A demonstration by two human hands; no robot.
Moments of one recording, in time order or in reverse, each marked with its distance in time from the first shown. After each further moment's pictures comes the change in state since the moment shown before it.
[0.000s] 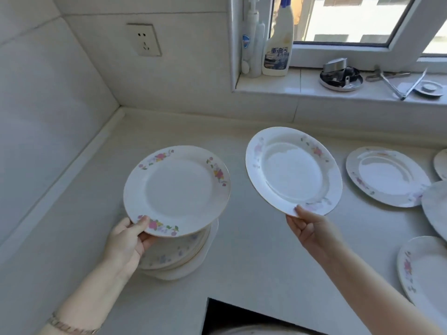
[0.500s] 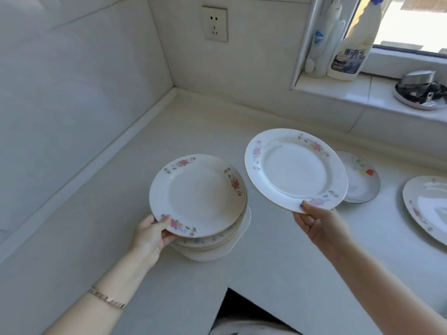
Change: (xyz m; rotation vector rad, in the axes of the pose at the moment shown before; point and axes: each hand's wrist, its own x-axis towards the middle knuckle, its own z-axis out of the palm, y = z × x) left_hand 0.005 -0.026 -0.053 -0.027 0.226 -0.076; right_hand 0.027 0.027 0.056 -0.244 -0.136 0.077
